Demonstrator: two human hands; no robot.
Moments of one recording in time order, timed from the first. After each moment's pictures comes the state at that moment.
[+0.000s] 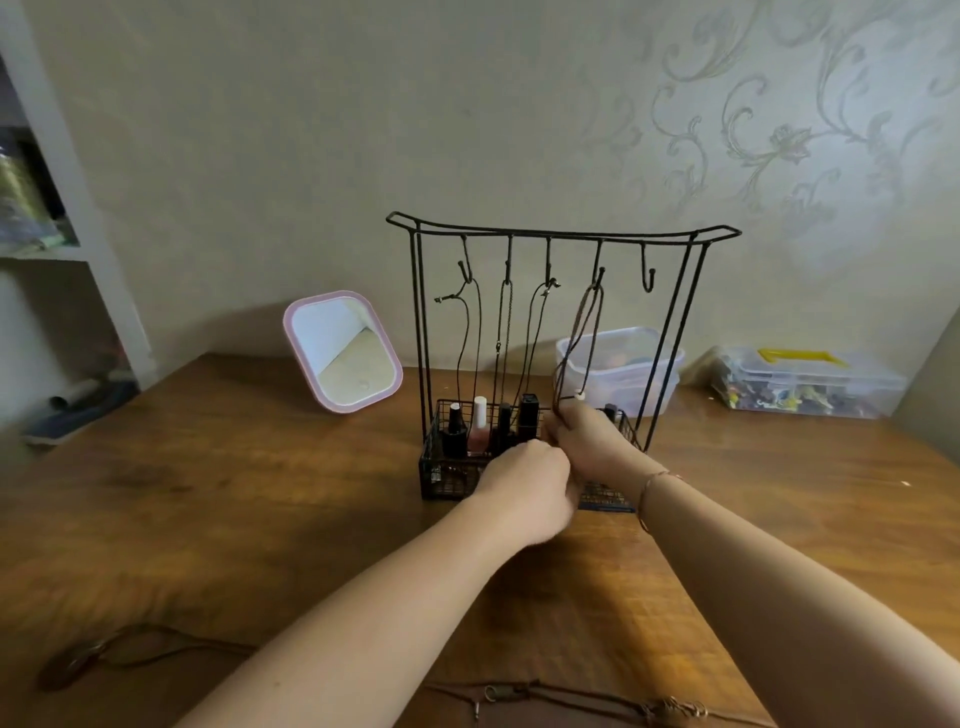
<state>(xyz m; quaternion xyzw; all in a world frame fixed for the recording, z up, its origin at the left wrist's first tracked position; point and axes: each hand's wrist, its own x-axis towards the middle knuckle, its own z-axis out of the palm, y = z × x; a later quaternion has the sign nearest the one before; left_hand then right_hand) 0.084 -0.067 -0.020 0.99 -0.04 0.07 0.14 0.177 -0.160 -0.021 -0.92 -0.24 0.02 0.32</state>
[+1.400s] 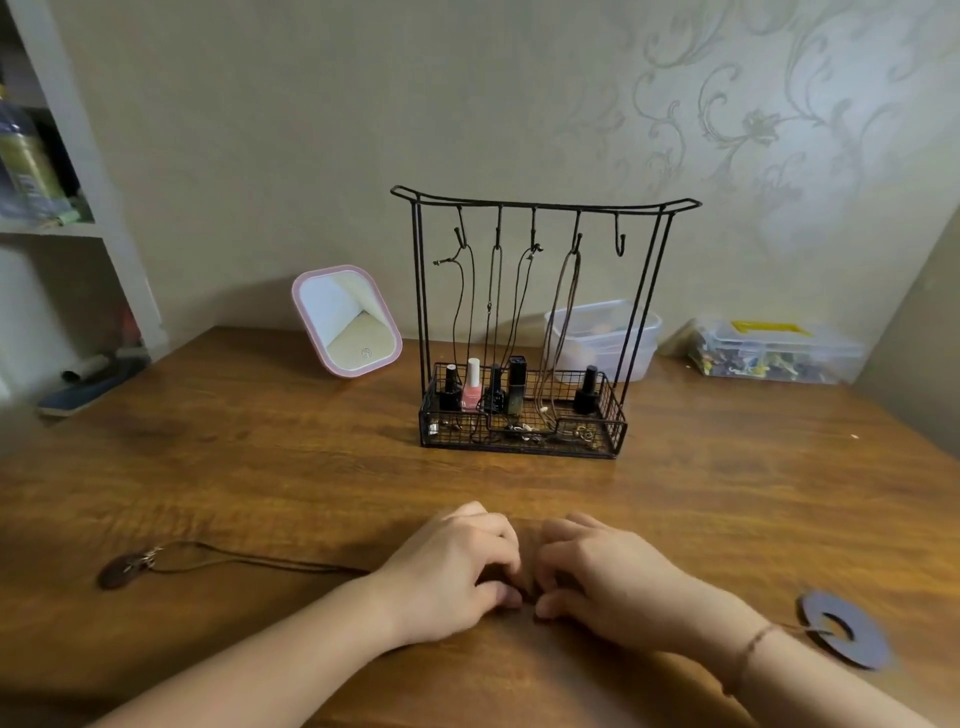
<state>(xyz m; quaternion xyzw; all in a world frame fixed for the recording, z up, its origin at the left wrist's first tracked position) -0.055 -0.031 -0.062 0.96 -0.20 0.05 0.20 0.007 -0.235 -0.052 -0.87 -0.48 0.03 0.08</state>
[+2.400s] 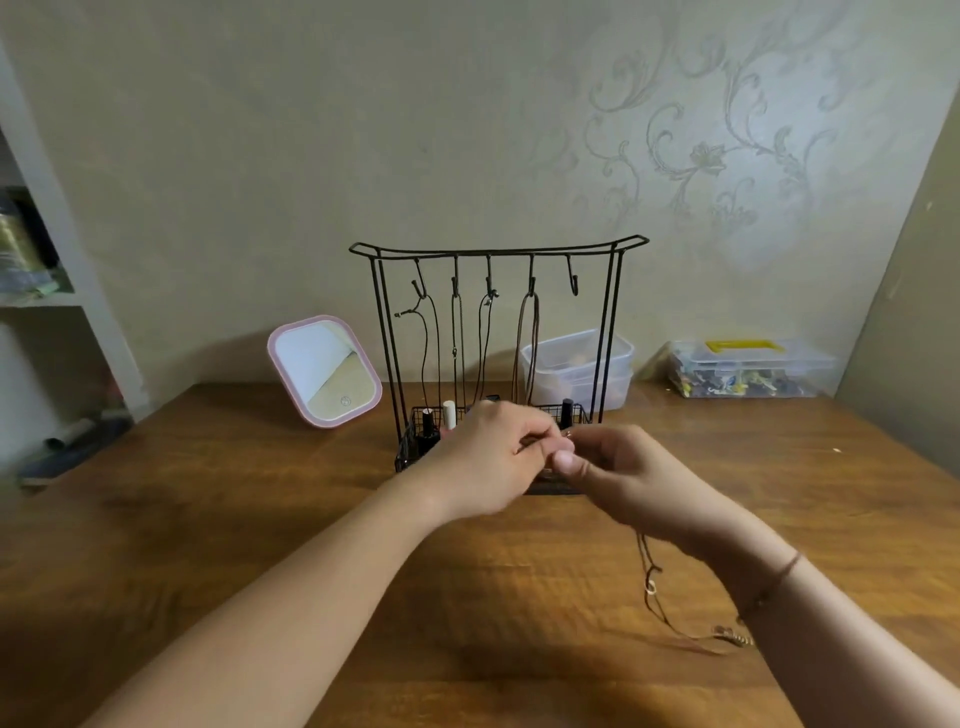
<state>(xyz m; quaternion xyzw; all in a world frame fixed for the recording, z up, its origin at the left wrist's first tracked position) 0.012 -0.070 0.048 0.92 -0.20 0.12 0.31 0.045 -0.256 0.031 -0.77 -0.39 0.06 0.50</state>
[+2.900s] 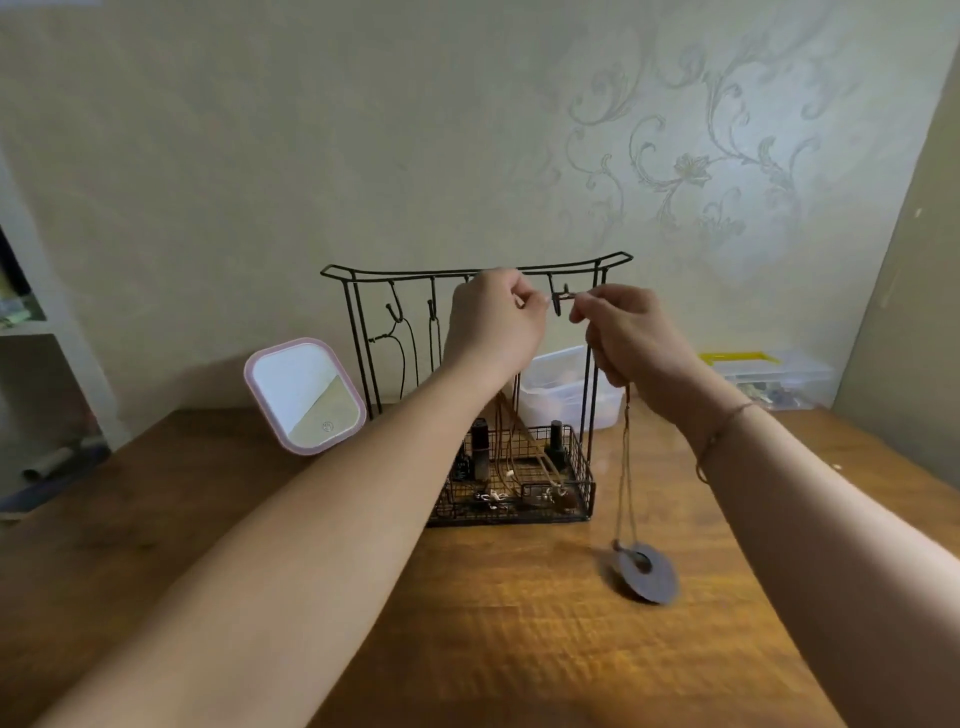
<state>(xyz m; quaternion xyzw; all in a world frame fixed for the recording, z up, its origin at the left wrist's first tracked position) 0.113 -0.097 0.126 0.86 0.00 0.36 0.36 0.144 -0.239 0.112 -0.76 -0.21 -0.10 0.61</state>
